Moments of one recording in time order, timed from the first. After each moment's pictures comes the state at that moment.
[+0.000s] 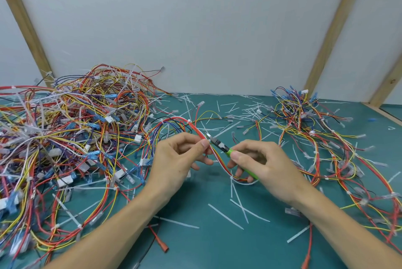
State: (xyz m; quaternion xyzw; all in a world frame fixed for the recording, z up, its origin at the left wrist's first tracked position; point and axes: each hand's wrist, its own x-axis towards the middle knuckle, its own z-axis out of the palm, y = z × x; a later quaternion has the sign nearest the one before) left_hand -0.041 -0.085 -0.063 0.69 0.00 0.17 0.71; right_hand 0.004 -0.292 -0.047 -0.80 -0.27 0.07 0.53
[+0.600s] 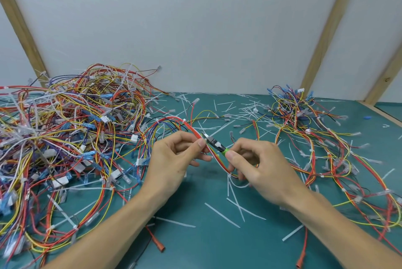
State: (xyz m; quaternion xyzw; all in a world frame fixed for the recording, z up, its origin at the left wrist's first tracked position) left_hand -0.041 -0.088 -0.063 0.67 -0.01 0.17 0.72; right_hand -0.003 -0.288 -0.046 -0.83 -0.29 -0.01 0.48
